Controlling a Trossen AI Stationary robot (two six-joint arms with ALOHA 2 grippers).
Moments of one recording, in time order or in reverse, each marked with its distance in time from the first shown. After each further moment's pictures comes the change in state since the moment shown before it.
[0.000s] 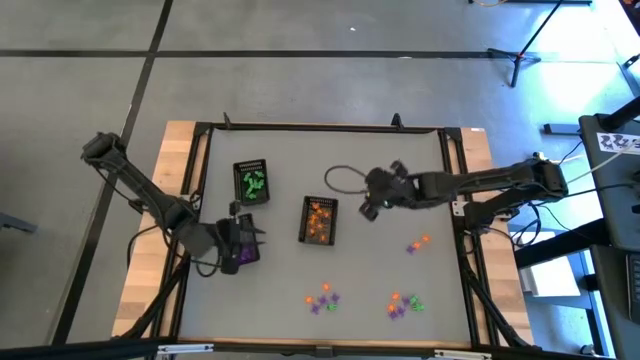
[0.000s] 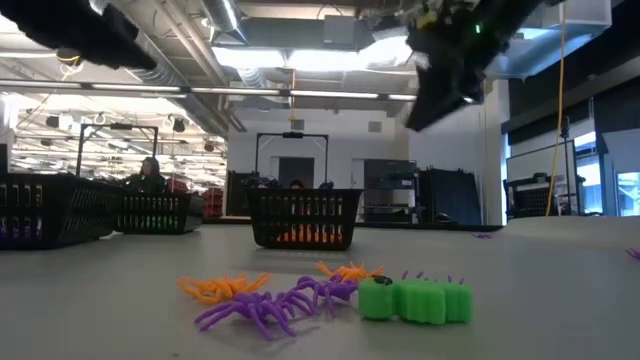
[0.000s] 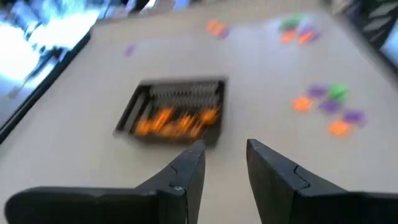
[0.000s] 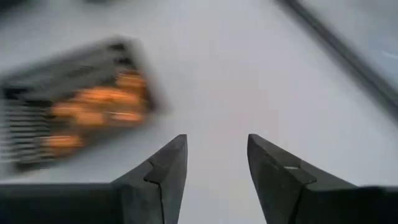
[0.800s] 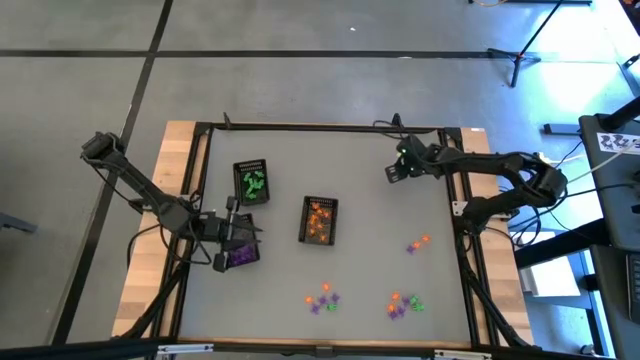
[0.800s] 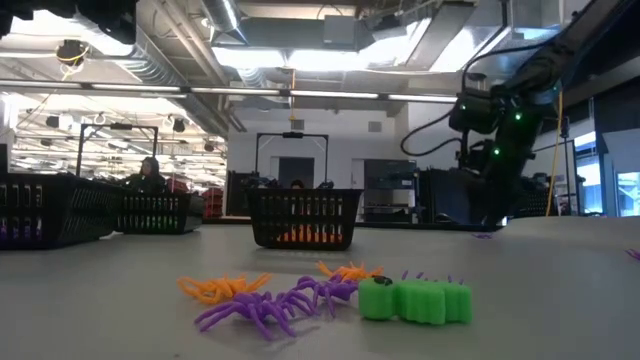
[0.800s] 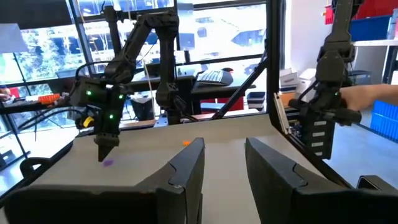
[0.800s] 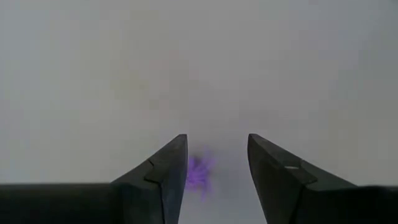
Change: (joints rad) left arm 0.019 -0.141 -0.278 0.810 0.103 0.374; right arm -0.720 0.005 -0.416 0.266 -0.317 -0.020
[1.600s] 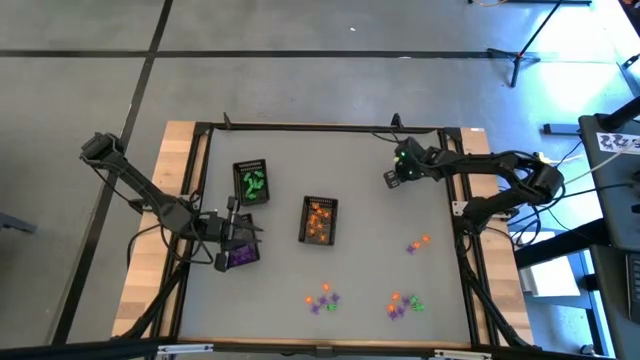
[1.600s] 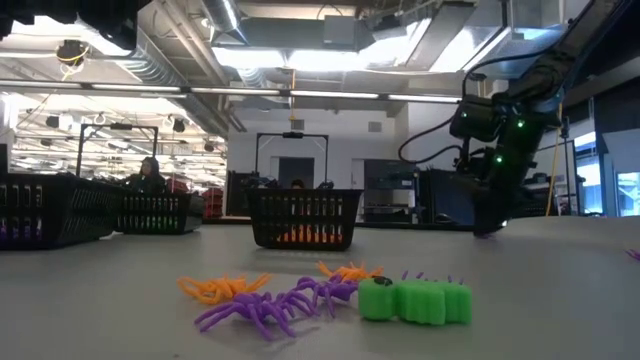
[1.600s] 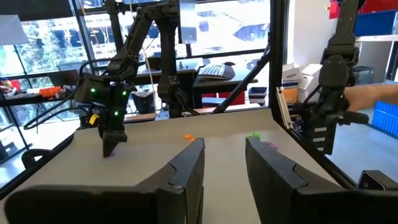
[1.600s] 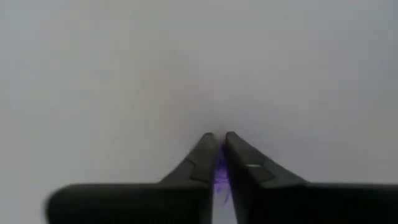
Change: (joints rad) left arm 0.009 0.002 -0.001 -0.028 -0.002 -0.027; right arm 0.001 0.075 -0.048 0.074 -0.074 -0.078
